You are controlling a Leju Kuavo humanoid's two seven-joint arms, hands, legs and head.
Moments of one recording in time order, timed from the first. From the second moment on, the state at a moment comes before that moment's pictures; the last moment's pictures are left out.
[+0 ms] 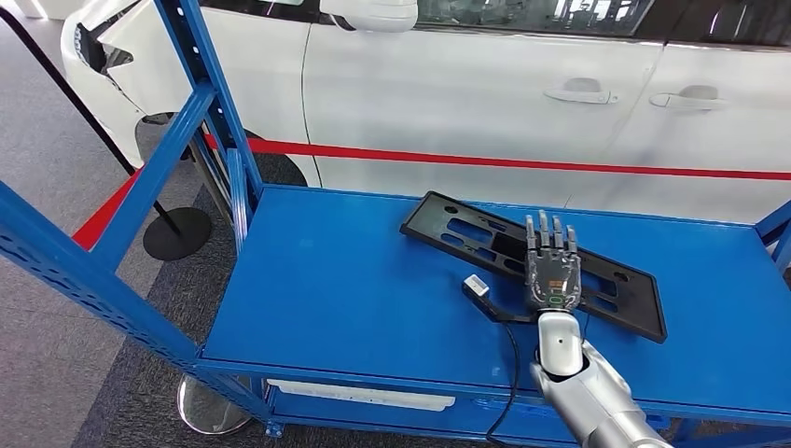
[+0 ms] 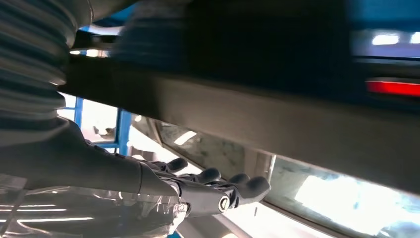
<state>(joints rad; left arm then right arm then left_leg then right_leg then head) -0.06 -0.20 1.00 -0.21 -1.45 0.26 -0.34 -0.38 -0.22 0.47 -0.96 1.57 -0.57 0.55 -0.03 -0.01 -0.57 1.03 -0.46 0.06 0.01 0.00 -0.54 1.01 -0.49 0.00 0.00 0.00</state>
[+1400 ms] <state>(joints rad) -0.06 -0.20 0.99 -0.21 -1.42 0.27 -0.36 -0.14 -0.19 0.14 -1.21 1.52 -0.54 0.25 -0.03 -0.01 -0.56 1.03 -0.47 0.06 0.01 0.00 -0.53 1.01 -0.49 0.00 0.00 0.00</state>
